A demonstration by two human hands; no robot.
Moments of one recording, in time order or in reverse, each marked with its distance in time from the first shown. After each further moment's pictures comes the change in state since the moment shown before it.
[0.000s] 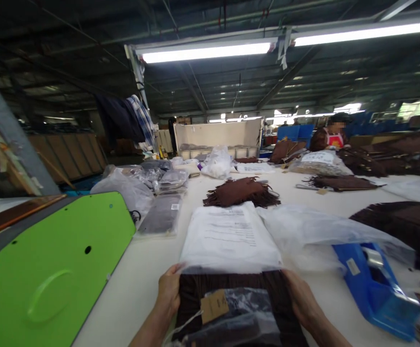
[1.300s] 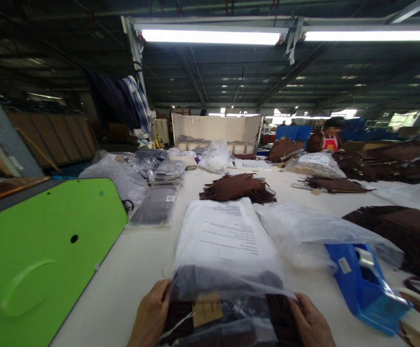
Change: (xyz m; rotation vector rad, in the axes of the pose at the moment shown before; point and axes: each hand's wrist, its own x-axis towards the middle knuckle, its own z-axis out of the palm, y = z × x) left_hand -0.024 -0.014 -0.063 1.053 -0.157 0.565; right_hand -0.046 0.024 -0.037 -0.509 0.006 -0.055
